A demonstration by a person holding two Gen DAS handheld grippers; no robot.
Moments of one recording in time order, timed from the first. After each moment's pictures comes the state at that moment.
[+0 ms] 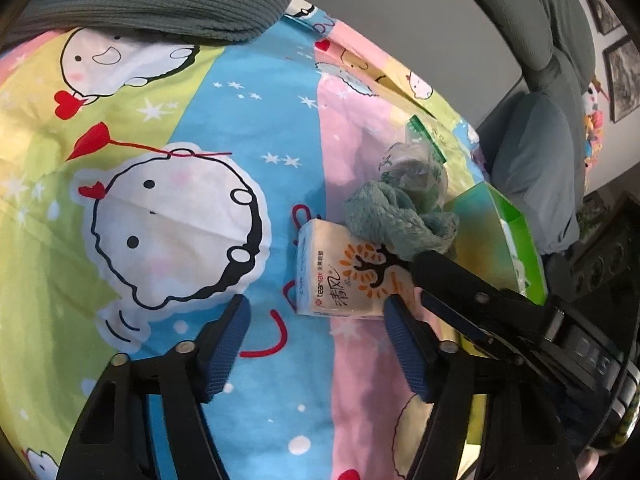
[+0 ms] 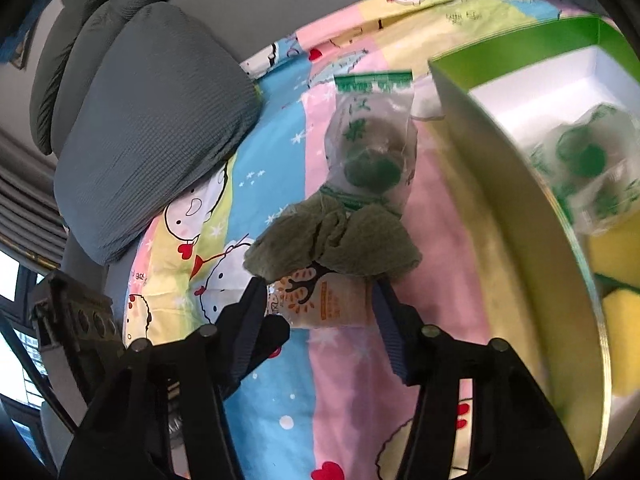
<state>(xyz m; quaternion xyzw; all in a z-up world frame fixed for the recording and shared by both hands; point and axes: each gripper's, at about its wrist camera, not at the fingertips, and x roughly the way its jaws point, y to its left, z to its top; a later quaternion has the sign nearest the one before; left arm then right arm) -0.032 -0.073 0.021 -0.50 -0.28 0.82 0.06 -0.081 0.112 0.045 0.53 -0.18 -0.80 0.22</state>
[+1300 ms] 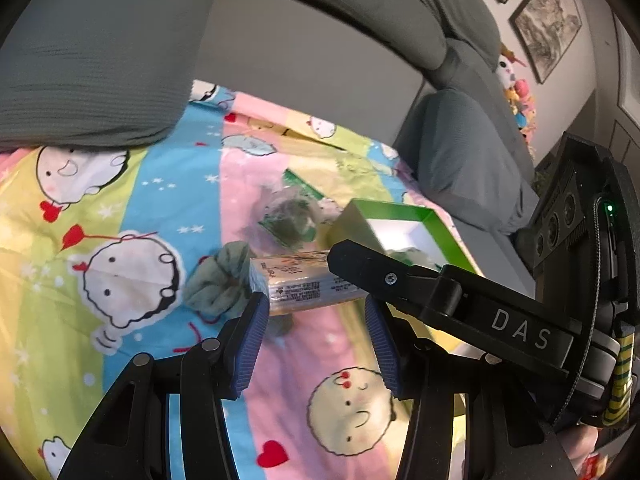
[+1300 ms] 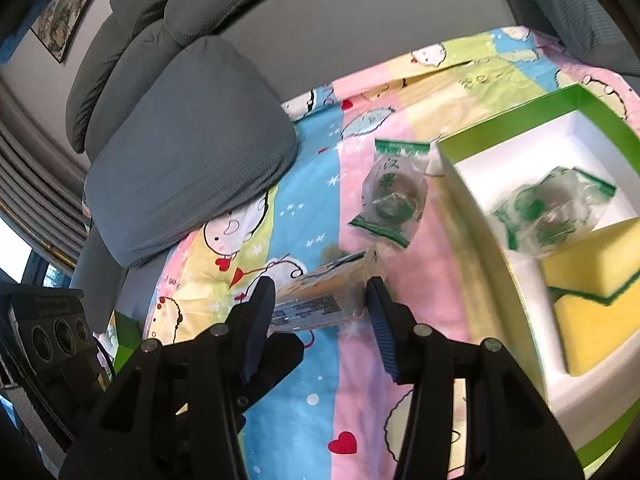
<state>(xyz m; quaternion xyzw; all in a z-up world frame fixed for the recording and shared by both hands) 0.007 -0.022 0.109 -0.39 -0.21 0.89 0.13 -0.039 0.133 0.109 0.45 -0.17 -0.84 0.24</state>
